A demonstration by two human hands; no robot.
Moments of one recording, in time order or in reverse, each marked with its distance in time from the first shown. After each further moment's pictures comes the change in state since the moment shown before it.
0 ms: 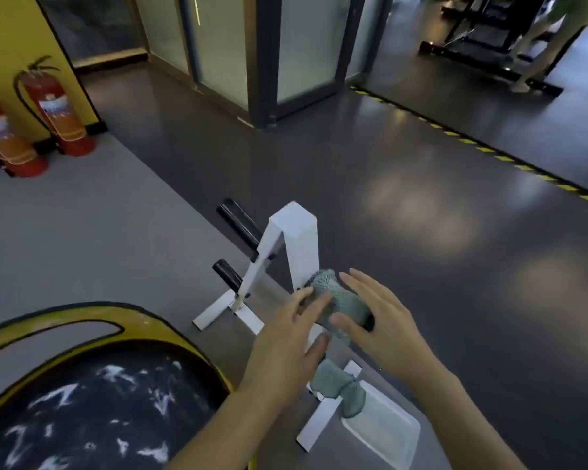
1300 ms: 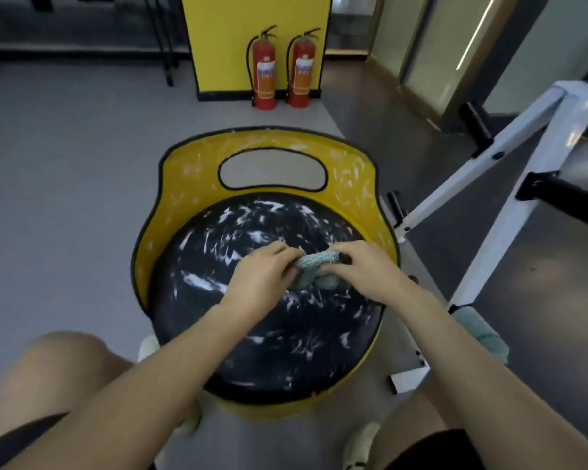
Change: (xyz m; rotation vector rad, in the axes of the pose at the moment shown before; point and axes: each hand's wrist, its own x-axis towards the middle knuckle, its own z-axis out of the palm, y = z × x) left_hand -0.372 -0.170 -0.018 0.425 0.492 -0.258; right_hand -0.154 -0.156 0.263 -0.105 -0.543 -0.535
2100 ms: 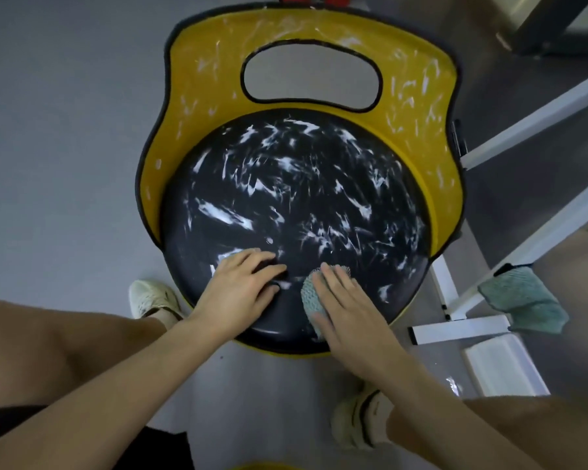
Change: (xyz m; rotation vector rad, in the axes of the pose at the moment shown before) left_hand -0.139 -0.080 0.056 0.101 -0.222 -0.100; right_hand -0.057 0.037 0.198 -0.359 -0.103 -0.175
